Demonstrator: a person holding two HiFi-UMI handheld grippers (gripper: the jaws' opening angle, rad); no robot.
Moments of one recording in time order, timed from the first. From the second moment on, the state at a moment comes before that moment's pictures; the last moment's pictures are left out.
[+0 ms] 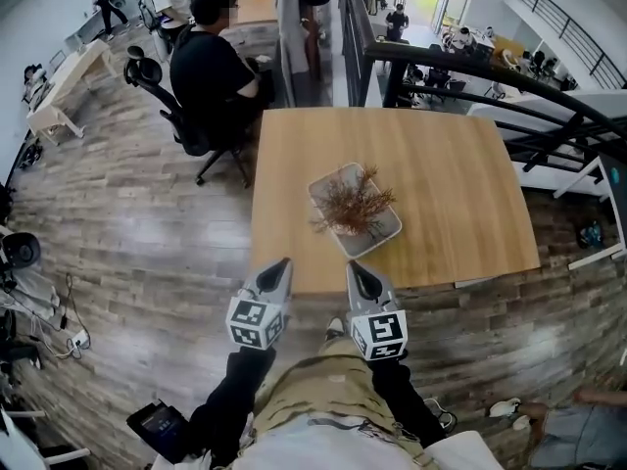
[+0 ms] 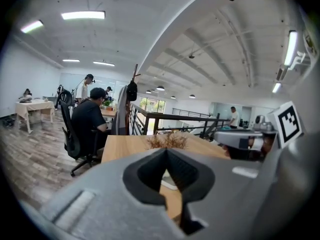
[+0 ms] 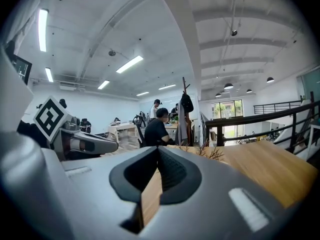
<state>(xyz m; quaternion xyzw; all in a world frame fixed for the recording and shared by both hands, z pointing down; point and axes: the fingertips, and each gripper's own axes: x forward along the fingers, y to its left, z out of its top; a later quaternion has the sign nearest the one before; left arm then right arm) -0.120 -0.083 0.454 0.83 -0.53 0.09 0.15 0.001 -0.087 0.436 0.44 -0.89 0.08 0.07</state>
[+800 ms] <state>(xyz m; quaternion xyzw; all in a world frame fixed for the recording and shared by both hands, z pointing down) -0.092 -0.139 0.531 0.83 -0.51 0.17 0.17 0.022 -0.143 0.568 0.45 -0.87 0.14 0.15</state>
